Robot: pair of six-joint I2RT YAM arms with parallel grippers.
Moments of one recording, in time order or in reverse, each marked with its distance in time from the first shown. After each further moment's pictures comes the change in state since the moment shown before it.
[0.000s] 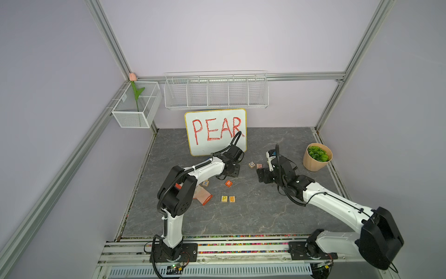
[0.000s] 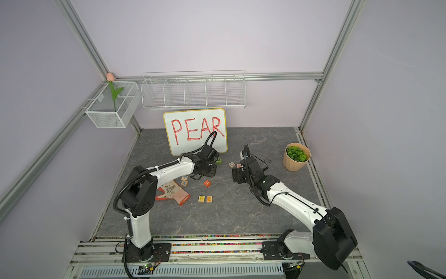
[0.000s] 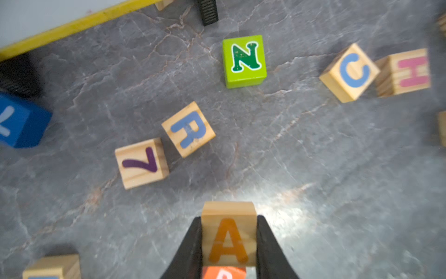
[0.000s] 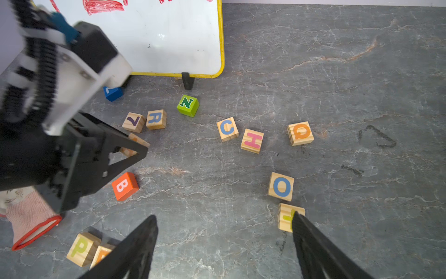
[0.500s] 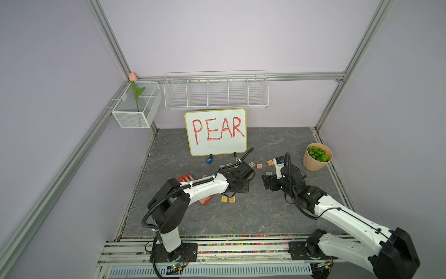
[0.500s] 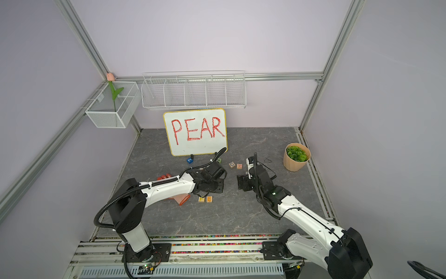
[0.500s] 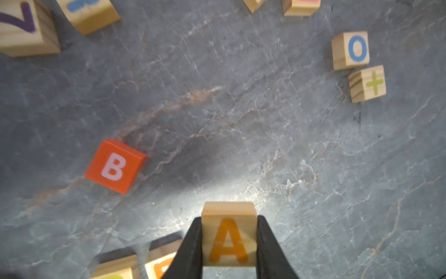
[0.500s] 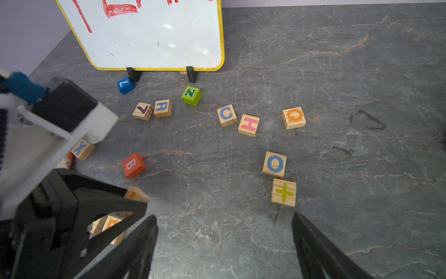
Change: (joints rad) left arm -0.245 -0.142 -0.190 0.052 -0.012 -0.317; right arm -0.004 -0.227 -0.170 0.003 -0.032 0.000
